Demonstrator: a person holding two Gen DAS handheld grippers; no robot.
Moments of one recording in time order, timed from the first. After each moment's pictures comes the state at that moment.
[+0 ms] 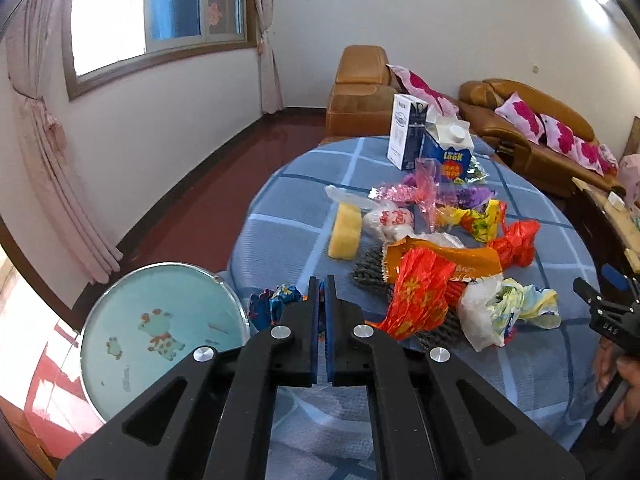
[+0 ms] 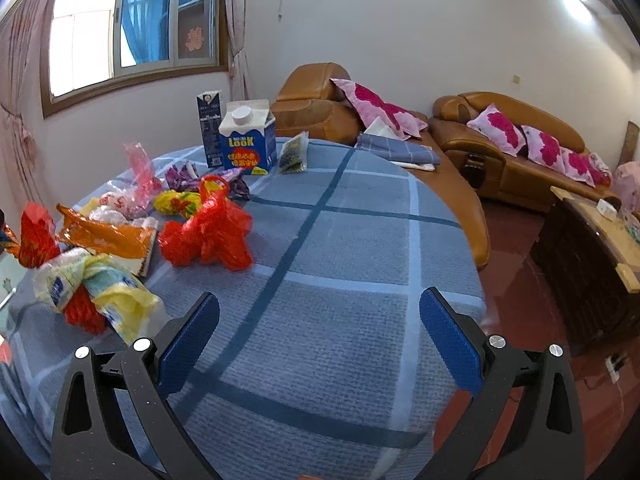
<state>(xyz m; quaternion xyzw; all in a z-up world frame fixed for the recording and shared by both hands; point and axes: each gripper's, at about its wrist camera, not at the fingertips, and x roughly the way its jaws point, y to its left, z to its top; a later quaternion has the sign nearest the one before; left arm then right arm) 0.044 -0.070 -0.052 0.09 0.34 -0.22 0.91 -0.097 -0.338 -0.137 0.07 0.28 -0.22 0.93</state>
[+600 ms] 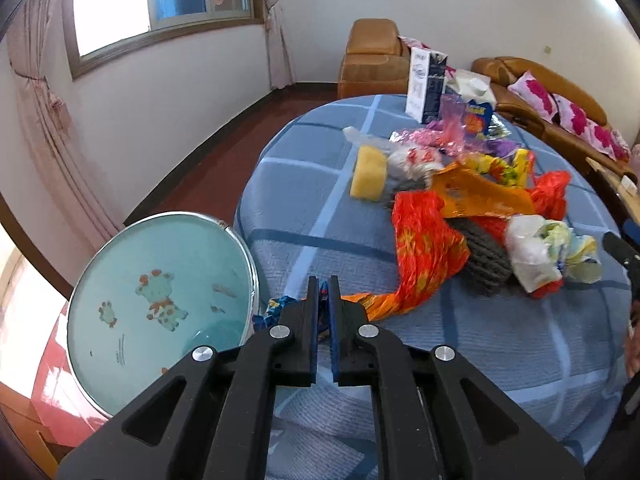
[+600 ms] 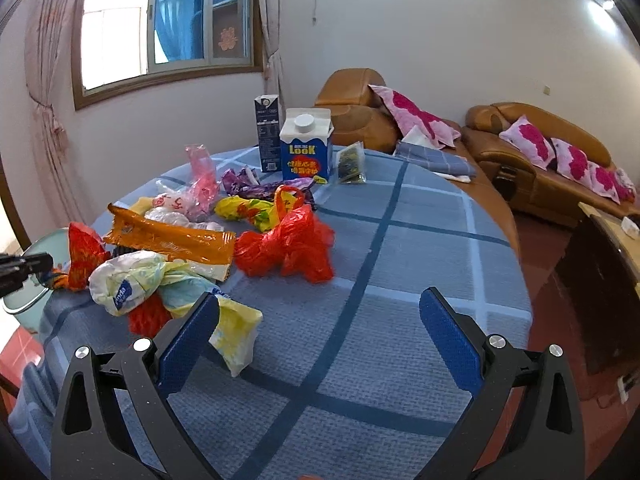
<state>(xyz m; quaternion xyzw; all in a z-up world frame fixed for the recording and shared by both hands) 0.048 -0.061 -0.106 0.10 0.38 -0.20 0.90 -0.077 -0.299 -0.126 0.06 0.28 -0.17 0.94</state>
